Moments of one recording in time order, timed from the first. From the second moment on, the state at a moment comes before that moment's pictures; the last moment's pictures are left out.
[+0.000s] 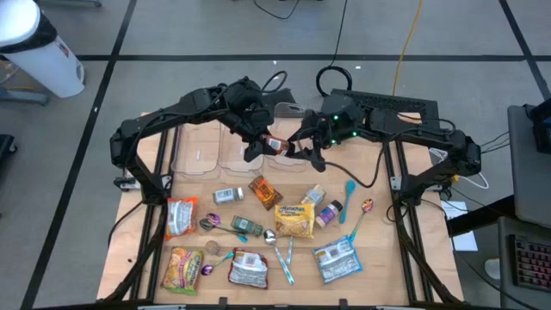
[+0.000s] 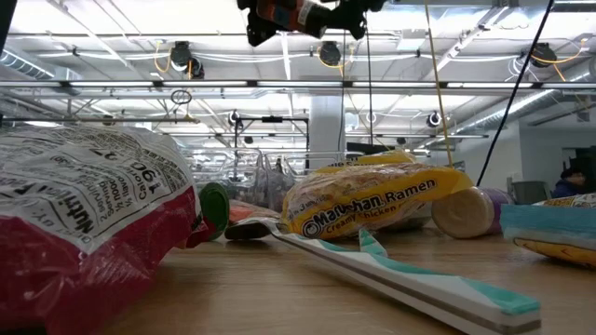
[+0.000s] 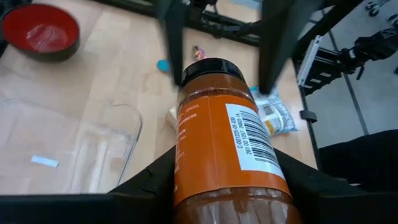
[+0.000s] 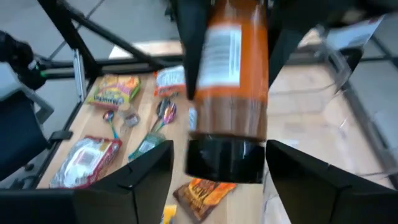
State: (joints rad) left arm 0.34 1.67 1.82 -0.94 0.50 0.01; right arm -0.27 1.42 1.43 -0.49 -0.35 -0.06
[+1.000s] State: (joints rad) left arm 0.42 1.63 1.82 -0.37 0.67 -0.20; right arm -0.18 1.13 0.77 0.80 0.11 0.19
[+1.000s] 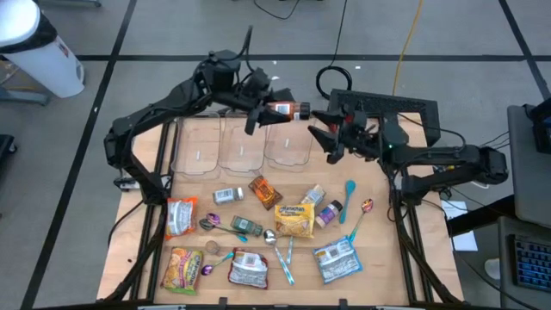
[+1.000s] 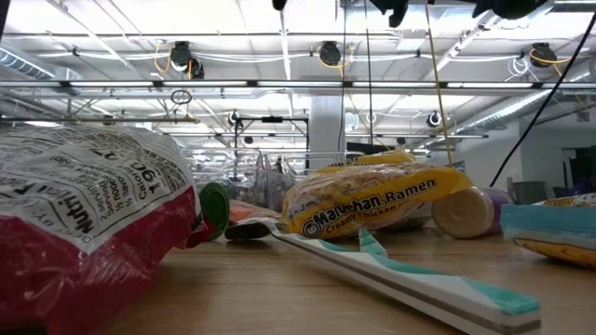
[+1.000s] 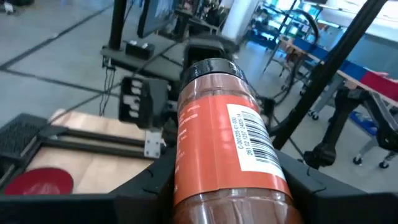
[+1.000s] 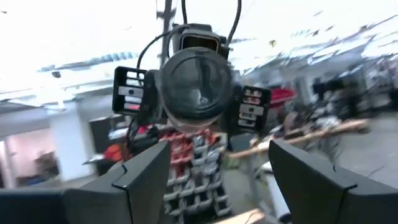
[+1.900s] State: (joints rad) left arm 0.35 1.75 1.82 -0.10 0.71 -0.33; right arm -0.13 1.16 0.78 0.98 0.13 0.14
